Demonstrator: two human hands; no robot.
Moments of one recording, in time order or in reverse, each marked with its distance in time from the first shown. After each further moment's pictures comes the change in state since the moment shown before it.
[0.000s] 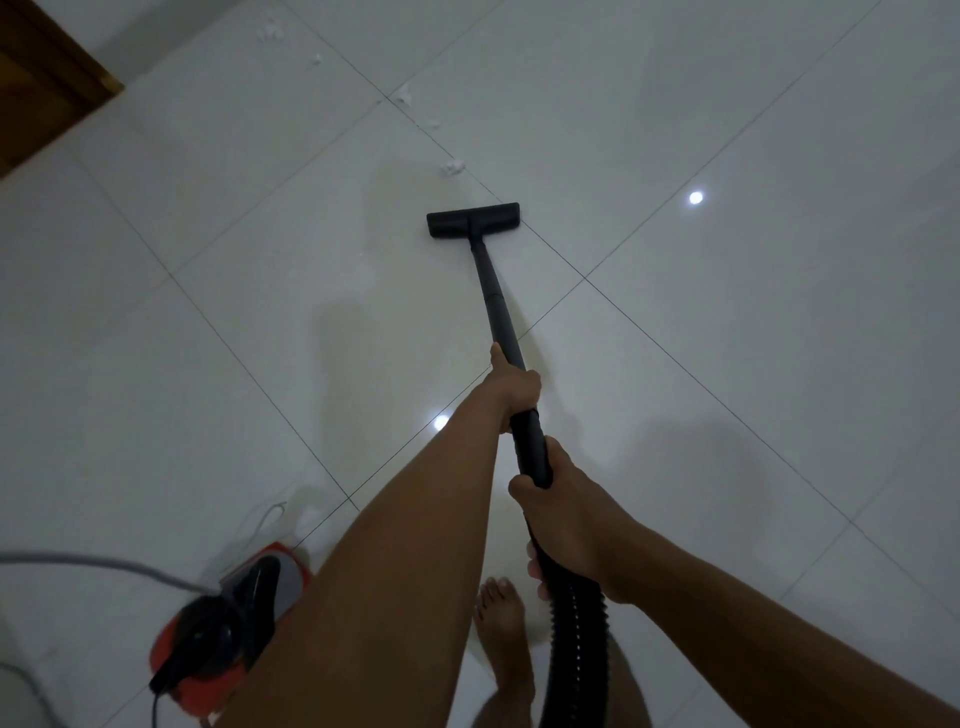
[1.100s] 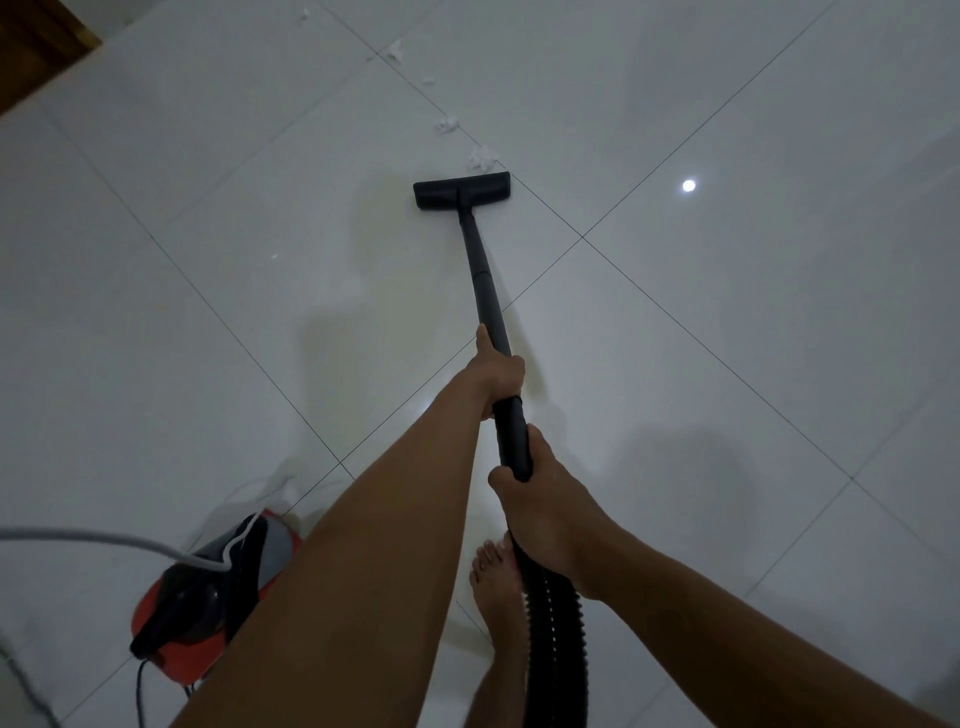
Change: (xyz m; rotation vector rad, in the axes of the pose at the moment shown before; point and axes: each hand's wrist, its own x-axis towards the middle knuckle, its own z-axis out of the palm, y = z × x) left_hand 0.010 -0.083 0.005 0.015 0.016 0.056; right_hand 0.008 0.077 0.051 0.023 0.063 -0.065
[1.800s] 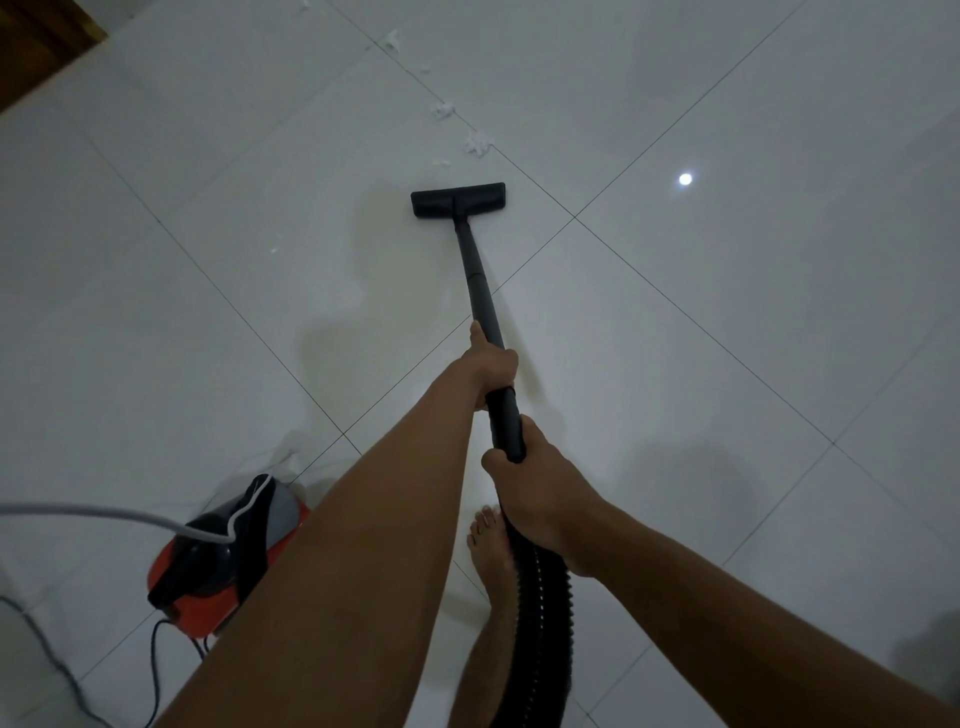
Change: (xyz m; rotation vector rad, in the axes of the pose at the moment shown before) left_hand -0.051 -0.033 0.013 0.030 -0.014 -0.036; right_hand -0.050 0.031 0.016 0.020 0.010 0.000
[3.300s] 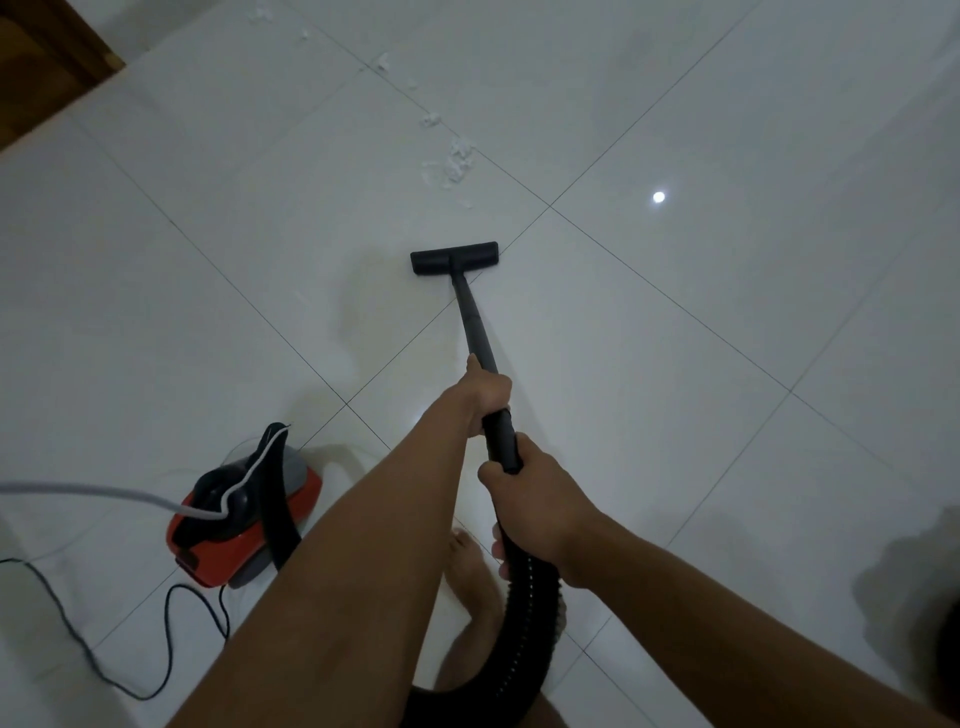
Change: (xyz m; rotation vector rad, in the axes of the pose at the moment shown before) left_hand -0.107 -0.115 0.046 -0.079 -0.051 -0.039; right_hand -0.124 0.094 0.049 0.099 0.006 0.021
